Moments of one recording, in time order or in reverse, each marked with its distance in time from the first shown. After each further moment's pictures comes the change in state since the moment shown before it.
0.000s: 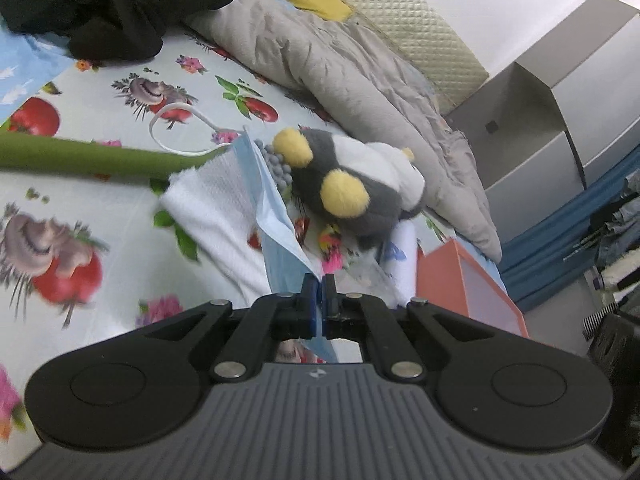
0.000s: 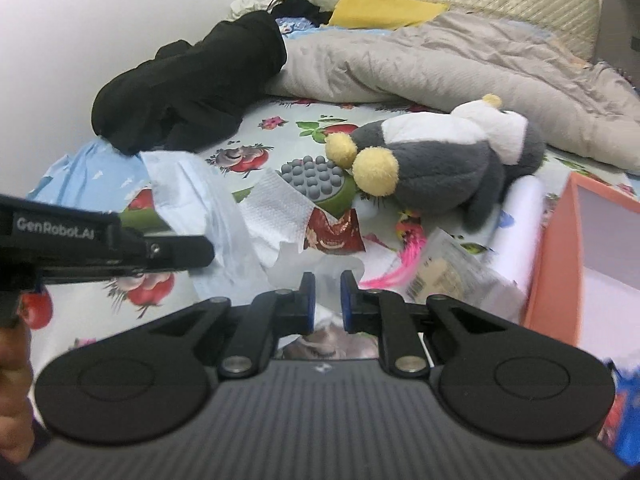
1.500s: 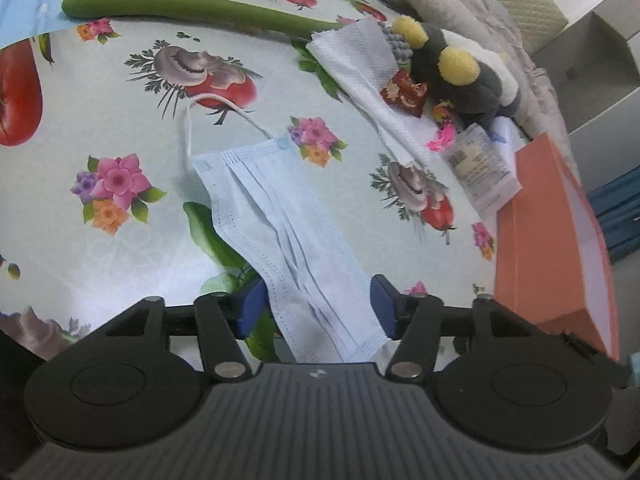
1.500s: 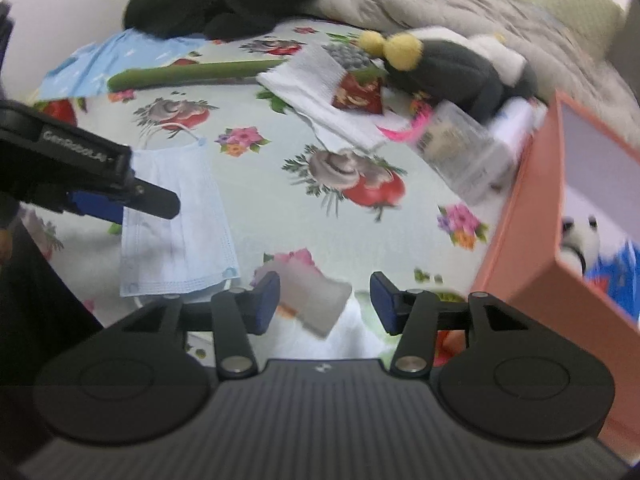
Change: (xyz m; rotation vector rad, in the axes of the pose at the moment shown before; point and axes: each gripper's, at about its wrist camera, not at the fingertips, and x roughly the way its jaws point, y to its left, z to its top) left arm -0.060 0.053 -0.114 -0.041 0.193 0.248; right arm -0.043 0.033 -0.120 -0.195 0.133 -0.044
